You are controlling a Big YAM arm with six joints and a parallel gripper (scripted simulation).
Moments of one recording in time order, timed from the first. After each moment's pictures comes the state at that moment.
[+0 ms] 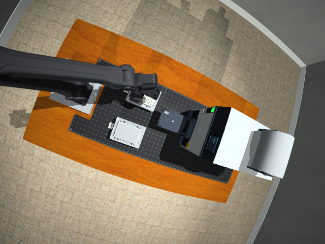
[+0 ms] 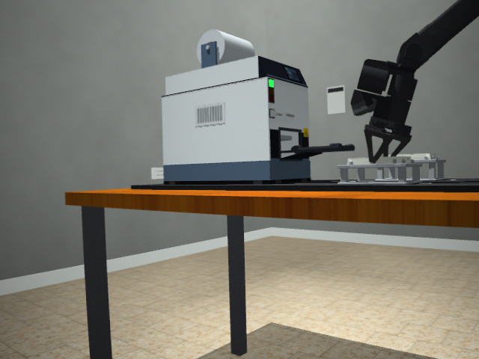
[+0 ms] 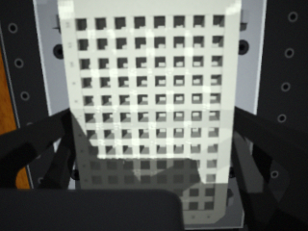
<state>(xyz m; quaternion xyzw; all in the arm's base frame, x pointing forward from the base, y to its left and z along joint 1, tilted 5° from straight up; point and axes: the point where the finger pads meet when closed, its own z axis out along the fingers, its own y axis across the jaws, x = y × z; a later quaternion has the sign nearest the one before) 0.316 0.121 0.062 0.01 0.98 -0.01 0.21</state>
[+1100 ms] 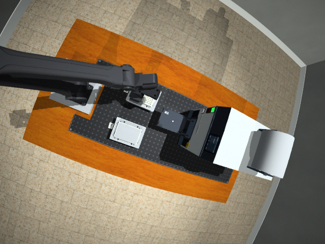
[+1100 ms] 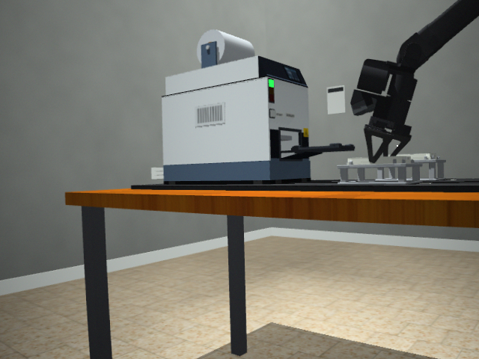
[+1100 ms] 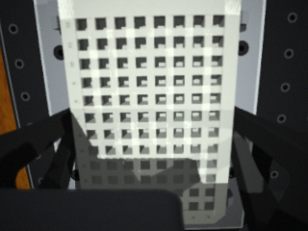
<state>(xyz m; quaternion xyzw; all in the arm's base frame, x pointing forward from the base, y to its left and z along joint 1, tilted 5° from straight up) 0.316 0.121 0.062 0.01 0.98 -0.01 0.21</state>
